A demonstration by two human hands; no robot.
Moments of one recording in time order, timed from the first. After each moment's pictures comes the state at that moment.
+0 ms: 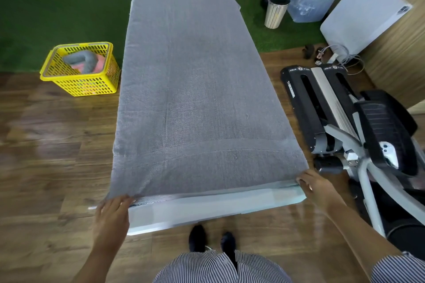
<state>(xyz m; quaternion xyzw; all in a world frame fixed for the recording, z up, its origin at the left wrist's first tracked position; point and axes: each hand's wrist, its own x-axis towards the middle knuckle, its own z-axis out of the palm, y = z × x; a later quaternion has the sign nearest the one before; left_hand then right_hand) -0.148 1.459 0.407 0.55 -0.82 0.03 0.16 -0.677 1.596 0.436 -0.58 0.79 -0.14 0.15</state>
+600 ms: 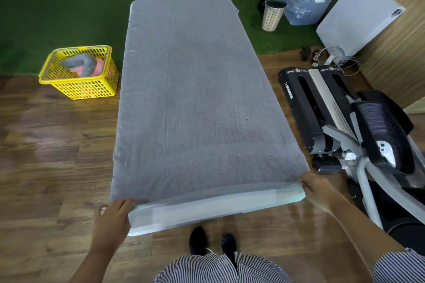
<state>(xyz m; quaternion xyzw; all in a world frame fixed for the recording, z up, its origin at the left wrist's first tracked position) -0.143 1.458 0.422 0.55 -0.83 0.00 0.07 -0.681 1.595 0.442 -0.54 0.80 -0.06 0.24</state>
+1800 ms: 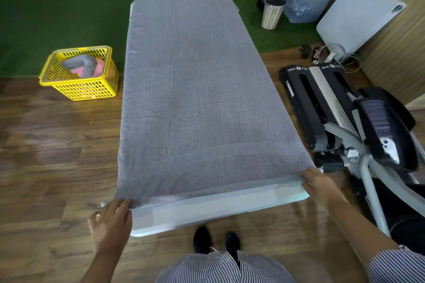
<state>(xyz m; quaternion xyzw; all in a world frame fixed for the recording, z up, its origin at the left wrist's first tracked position) -0.141 1.462 0.426 0.63 -0.76 0.03 0.15 -0.667 1.592 0.431 -0.53 0.83 -0.06 0.17</state>
